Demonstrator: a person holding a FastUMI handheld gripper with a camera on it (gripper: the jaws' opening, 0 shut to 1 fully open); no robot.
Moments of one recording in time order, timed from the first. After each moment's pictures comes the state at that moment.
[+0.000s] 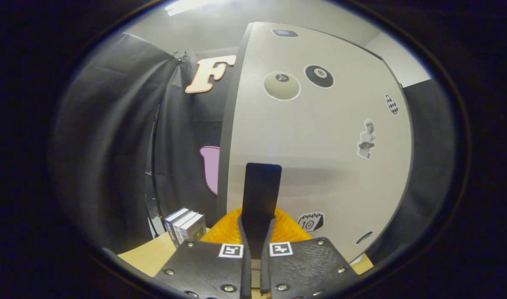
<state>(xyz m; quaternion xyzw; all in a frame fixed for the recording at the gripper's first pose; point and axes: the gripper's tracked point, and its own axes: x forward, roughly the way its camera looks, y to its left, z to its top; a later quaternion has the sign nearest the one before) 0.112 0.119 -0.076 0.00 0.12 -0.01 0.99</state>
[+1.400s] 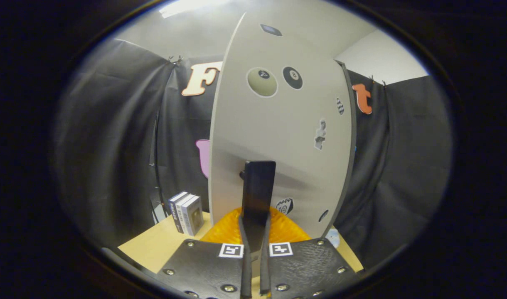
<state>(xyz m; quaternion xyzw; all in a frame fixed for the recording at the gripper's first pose) -0.048 0.047 -0.044 0.00 0.16 -0.05 0.99</state>
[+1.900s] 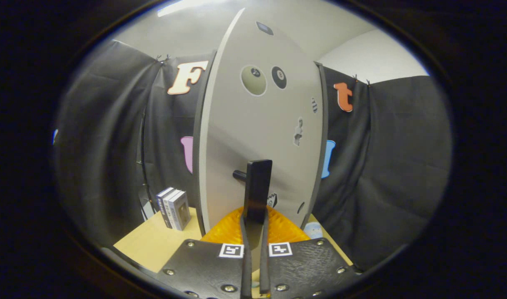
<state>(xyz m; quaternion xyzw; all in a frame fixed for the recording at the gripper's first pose) -0.099 0.004 -0.035 0.00 0.17 -0.11 0.98</state>
